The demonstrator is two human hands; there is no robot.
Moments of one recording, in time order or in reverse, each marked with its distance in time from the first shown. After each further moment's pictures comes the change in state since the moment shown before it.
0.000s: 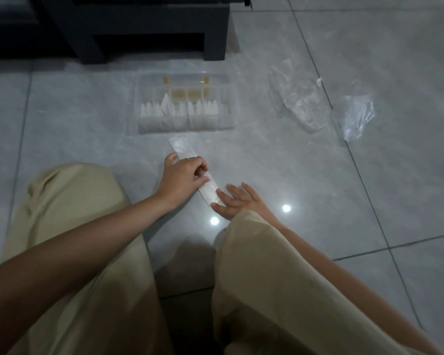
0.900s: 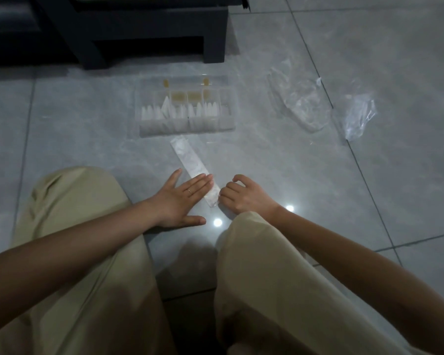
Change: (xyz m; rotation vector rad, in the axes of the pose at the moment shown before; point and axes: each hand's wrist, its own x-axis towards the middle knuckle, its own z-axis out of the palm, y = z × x) left_hand -0.030 -0.018 -0.014 0.602 -0.745 0.316; right_hand 0.034 0.029 0.012 -0.311 0.702 -0.267
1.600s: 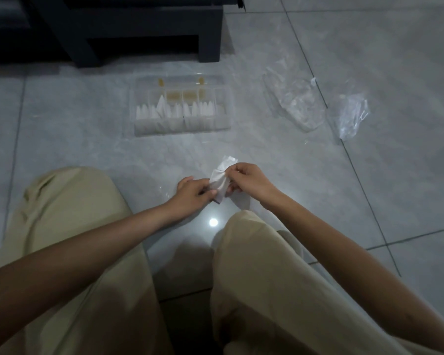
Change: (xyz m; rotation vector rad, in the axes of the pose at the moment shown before) left_hand 0.031 0.035 -0.016 -0.934 0.394 -0.256; right_hand 0.030 0.014 -0.047 1.396 -0.123 1.239
